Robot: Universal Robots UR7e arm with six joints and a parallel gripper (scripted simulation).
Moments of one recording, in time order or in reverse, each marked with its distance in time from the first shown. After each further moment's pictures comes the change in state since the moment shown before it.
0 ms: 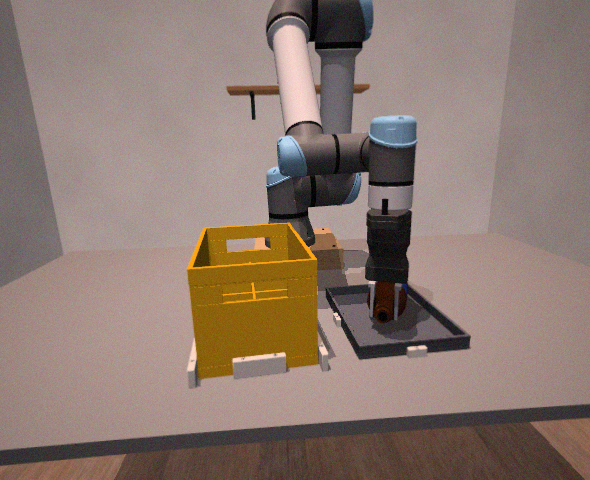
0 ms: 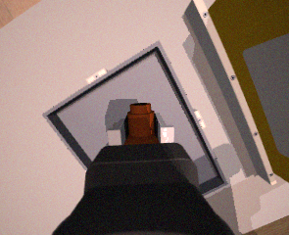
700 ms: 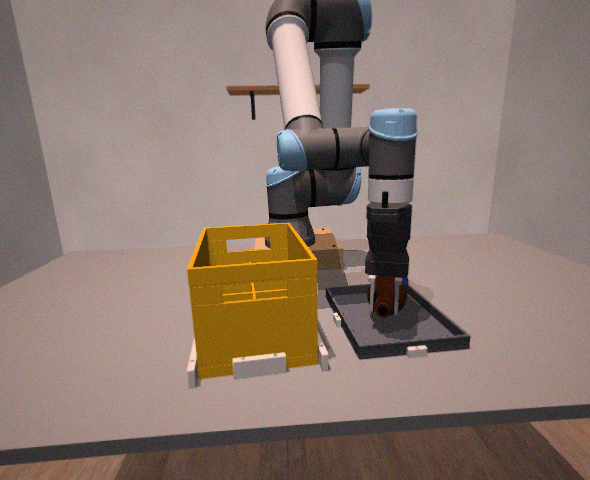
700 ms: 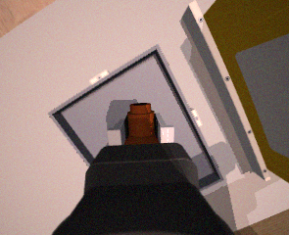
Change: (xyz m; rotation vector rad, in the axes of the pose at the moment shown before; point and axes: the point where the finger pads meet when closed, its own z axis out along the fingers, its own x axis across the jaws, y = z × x) arm 0.000 0.000 -0.011 0.001 -0.001 0.000
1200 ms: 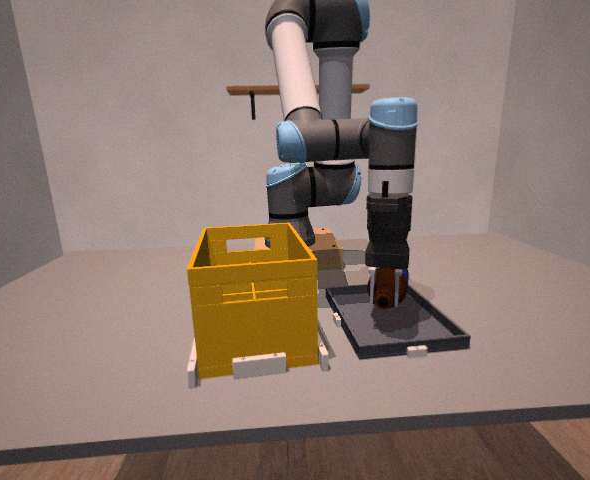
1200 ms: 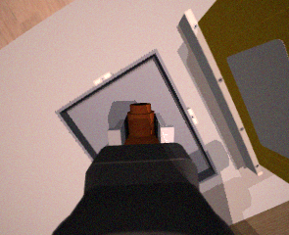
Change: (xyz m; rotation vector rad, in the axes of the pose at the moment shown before) arm 0.000 -0.001 -0.016 0.002 -0.001 0.001
